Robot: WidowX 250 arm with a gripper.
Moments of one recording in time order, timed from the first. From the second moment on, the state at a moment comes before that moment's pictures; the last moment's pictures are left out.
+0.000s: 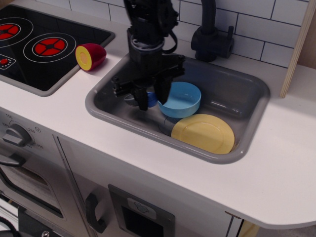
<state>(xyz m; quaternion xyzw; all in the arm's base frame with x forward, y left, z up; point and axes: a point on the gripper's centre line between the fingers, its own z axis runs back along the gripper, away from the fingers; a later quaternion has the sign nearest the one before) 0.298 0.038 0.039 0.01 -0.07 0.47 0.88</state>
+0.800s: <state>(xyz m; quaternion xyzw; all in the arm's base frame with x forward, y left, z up) 0.289 0.061 0.015 0.03 -0.03 0.46 0.89</state>
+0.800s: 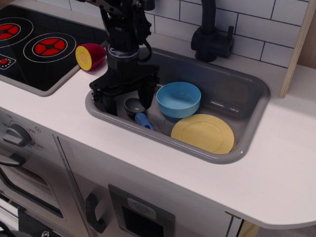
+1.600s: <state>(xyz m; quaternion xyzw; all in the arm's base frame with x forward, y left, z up) 0.294 0.048 0.057 0.00 -0.04 0.45 0.89</state>
